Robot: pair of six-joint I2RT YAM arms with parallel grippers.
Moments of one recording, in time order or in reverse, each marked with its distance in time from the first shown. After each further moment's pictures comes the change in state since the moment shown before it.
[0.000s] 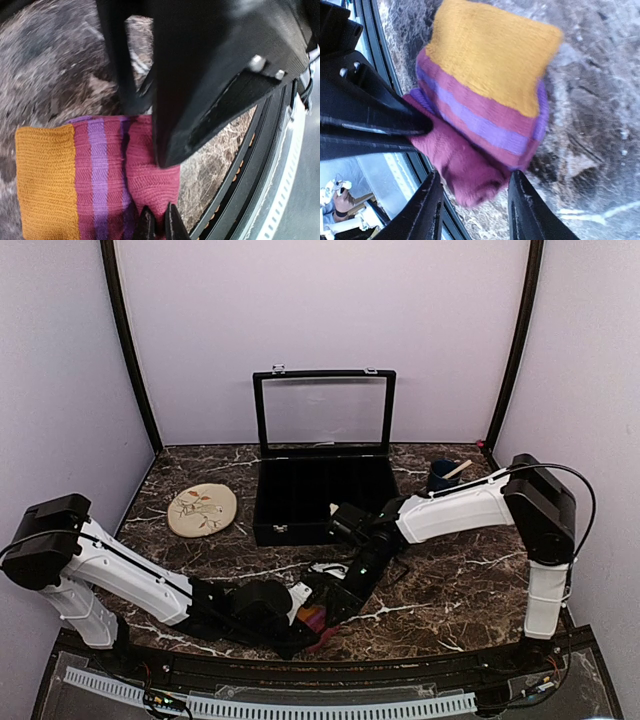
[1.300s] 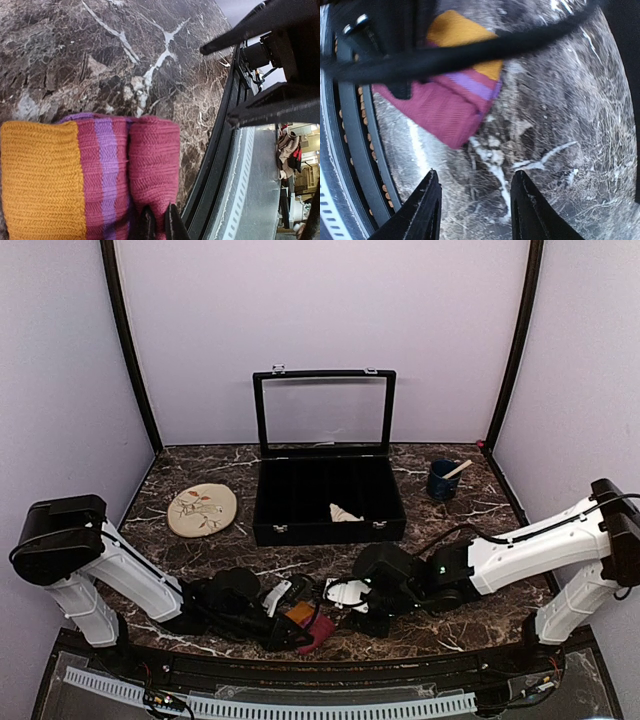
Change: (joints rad) left arm 0.150 0.034 -0.232 0.468 0.355 -0.117; right arm 0.274 -0.440 -0.409 0.392 0.688 -0.135
